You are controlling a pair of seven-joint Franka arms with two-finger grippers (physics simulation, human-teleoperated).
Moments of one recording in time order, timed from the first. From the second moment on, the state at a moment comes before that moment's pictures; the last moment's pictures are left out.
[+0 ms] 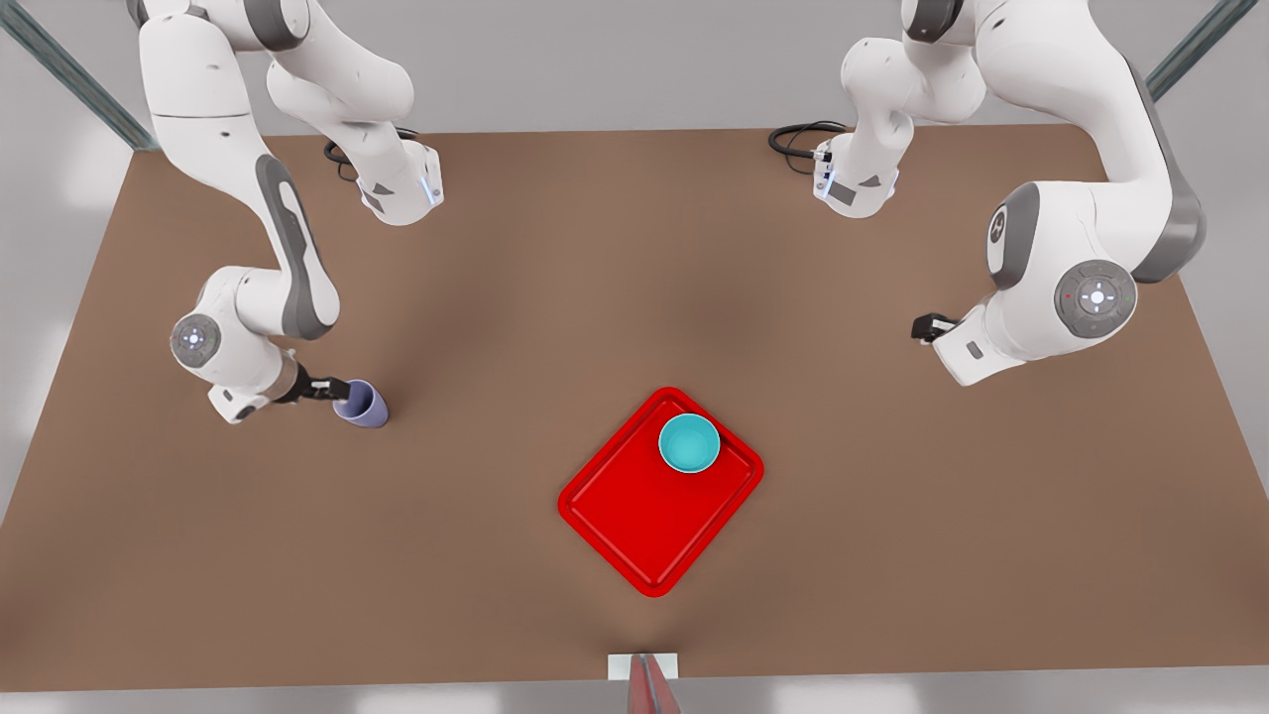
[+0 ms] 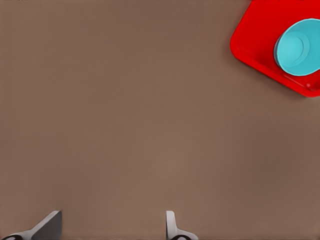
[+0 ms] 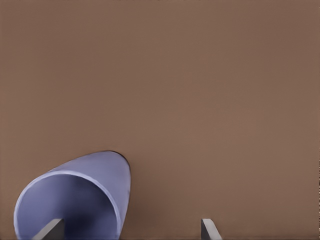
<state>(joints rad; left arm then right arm) -0.41 0.26 0.30 -1.42 0.02 1.38 0.17 -0.08 0.22 -0.01 -2.22 0.04 2.34 -0.08</state>
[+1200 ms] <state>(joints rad) -0.41 0.26 0.30 -1.42 0.02 1.38 0.17 -0.04 0.24 0.11 -2.11 0.05 2.23 0.06</state>
